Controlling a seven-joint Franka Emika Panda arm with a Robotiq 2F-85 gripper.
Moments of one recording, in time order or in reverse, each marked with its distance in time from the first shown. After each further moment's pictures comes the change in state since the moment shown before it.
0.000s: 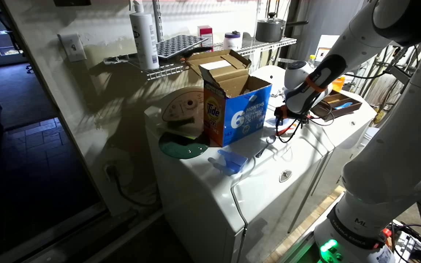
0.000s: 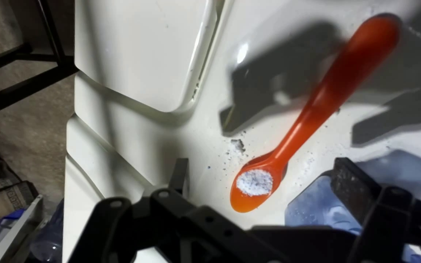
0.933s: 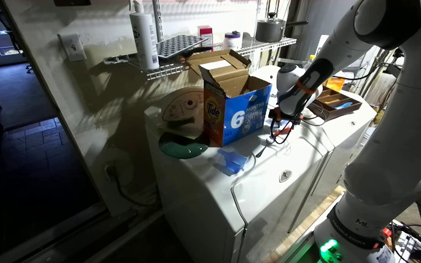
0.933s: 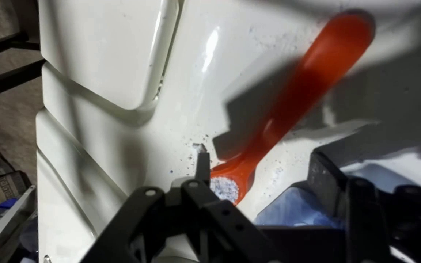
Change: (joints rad) arm 0.052 0.096 -0.013 0.072 0.002 0.002 0.005
